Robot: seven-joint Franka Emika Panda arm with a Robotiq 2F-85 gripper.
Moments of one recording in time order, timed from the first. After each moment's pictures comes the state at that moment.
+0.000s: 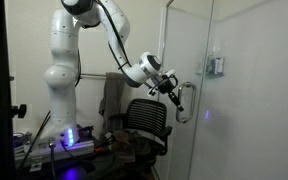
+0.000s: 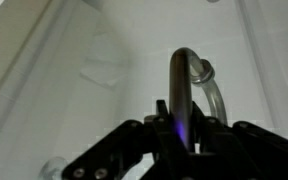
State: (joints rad) arm -0.46 0.03 -0.41 -2.40 -1.34 3.06 1.29
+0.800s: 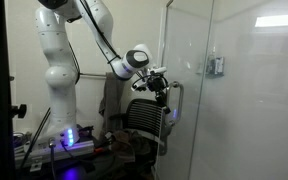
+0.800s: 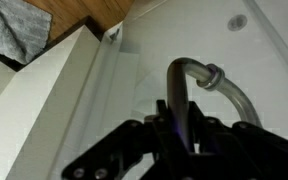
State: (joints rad) arm -0.44 -0.22 -0.47 -2.61 -0.93 2.82 0.99
